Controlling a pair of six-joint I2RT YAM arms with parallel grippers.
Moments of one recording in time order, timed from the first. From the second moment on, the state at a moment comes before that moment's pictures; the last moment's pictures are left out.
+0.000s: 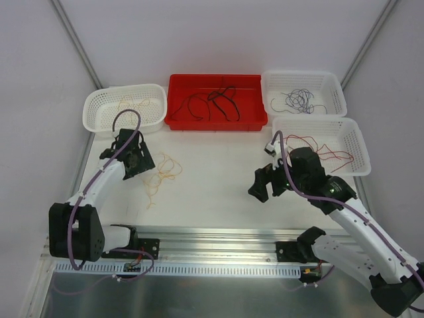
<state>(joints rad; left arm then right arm) -0.12 1.24 0.82 -0.63 -0.17 -0.49 0.61 0.80 0.86 -0.73 -0.28 0.12</state>
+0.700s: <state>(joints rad) -0.05 1.47 0.76 -0.51 -0.19 -0.64 0.66 0.82 0.79 -0.67 -0.32 0.15</state>
